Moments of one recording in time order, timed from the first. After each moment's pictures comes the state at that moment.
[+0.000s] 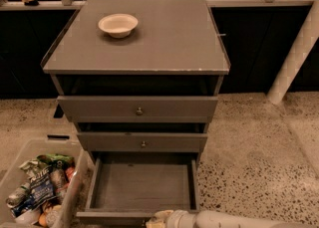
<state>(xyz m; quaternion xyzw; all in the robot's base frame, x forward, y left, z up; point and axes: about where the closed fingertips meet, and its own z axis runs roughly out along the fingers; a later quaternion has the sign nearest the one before) 0.396 -0.012 0.297 -0.27 0.87 0.28 0.30</state>
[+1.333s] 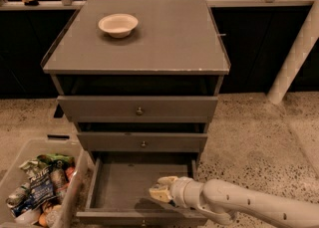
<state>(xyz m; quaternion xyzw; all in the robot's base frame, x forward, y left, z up) 0.484 -0.028 0.412 -0.31 0.83 0.25 0.38</state>
